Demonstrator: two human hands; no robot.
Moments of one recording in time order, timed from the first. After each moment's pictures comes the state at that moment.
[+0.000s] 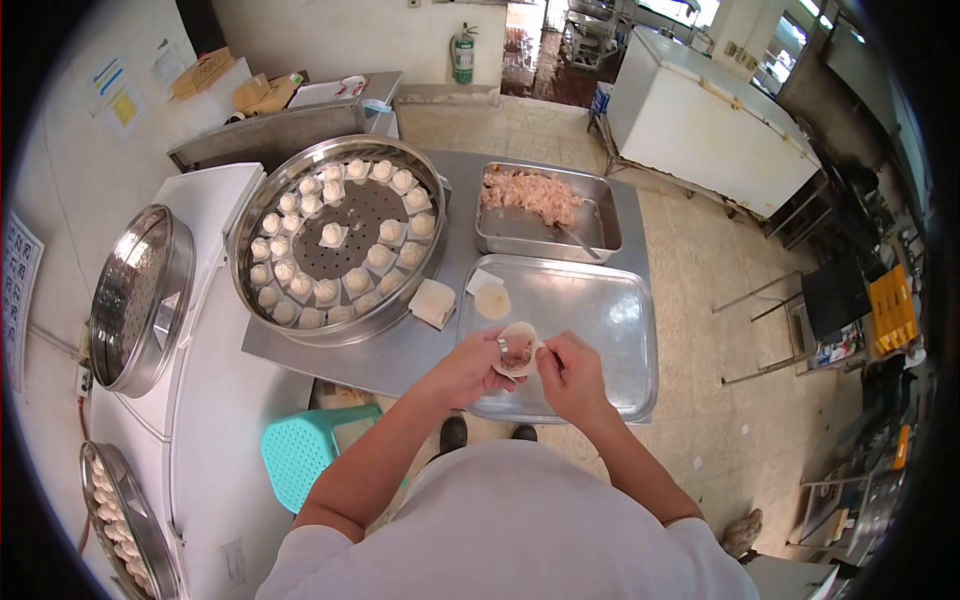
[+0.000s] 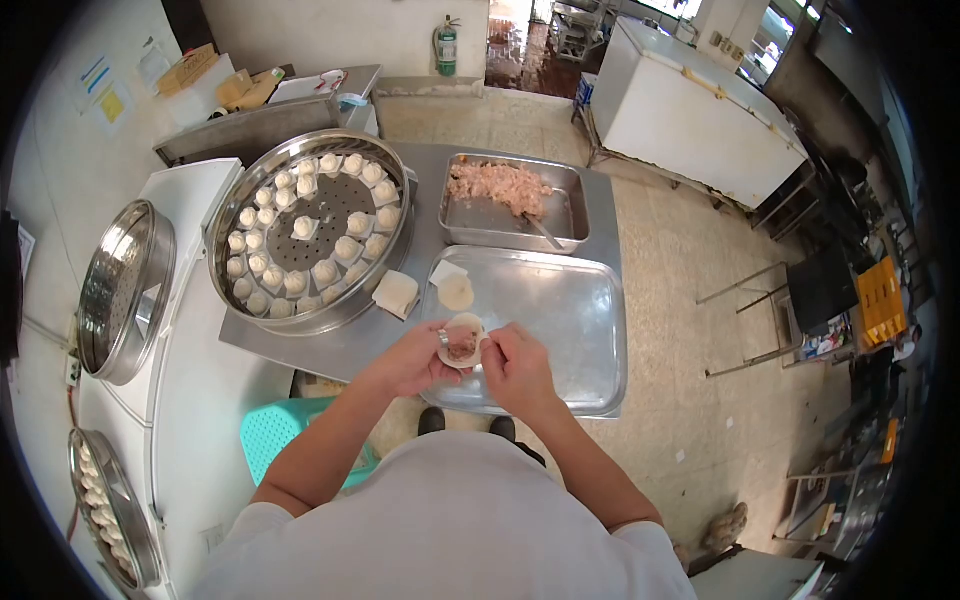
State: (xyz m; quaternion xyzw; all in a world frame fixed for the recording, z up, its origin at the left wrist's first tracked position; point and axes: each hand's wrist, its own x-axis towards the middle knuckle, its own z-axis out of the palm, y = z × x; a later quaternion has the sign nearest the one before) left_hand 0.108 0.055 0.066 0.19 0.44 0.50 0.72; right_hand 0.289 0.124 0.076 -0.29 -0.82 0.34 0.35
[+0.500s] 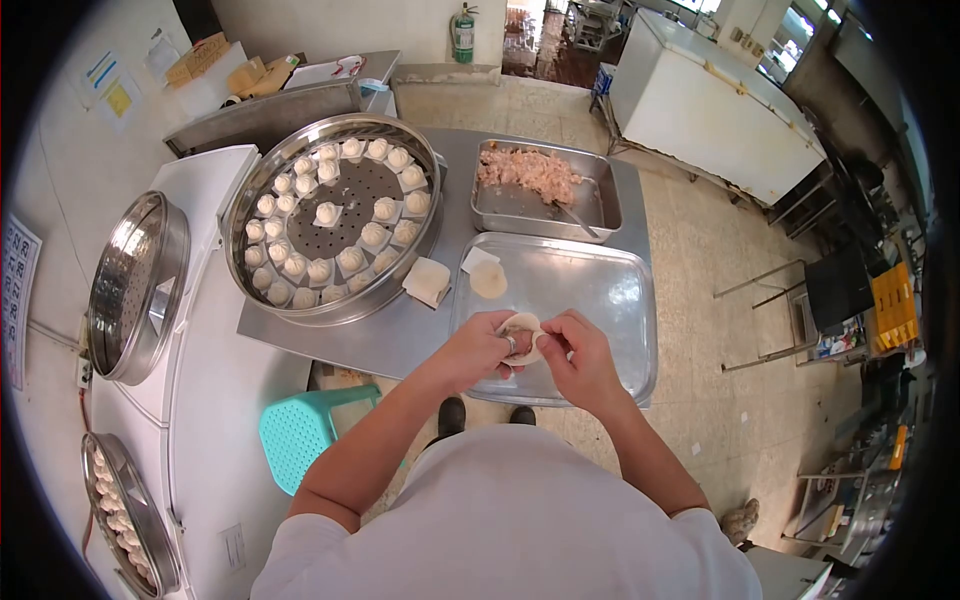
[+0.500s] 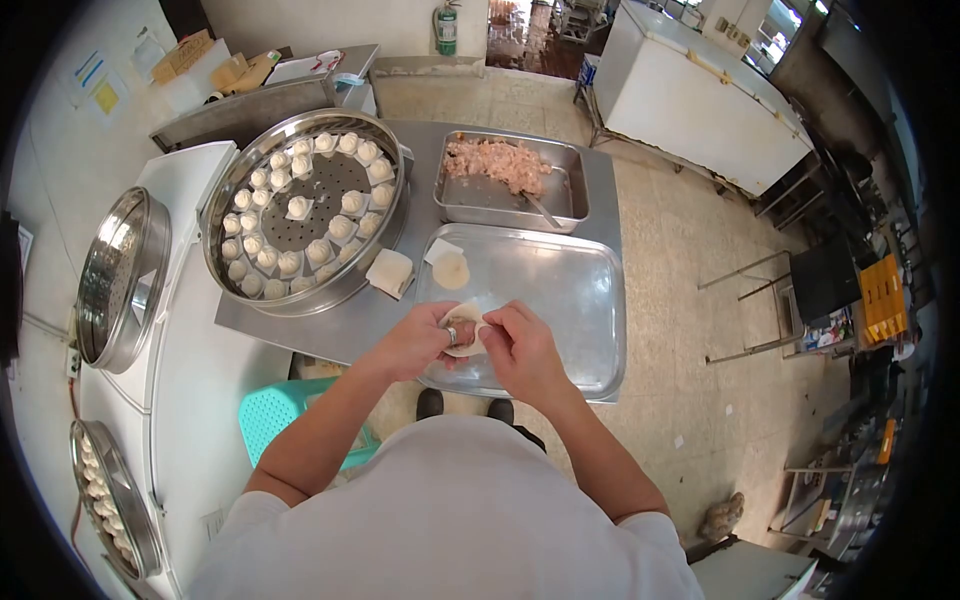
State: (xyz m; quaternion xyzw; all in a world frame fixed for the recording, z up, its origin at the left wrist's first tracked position) left_hand 0.121 0.054 0.073 0.32 0.52 0.46 0.65; right_hand 0.308 0.135 0.087 -0.26 -0.82 0.41 0.30
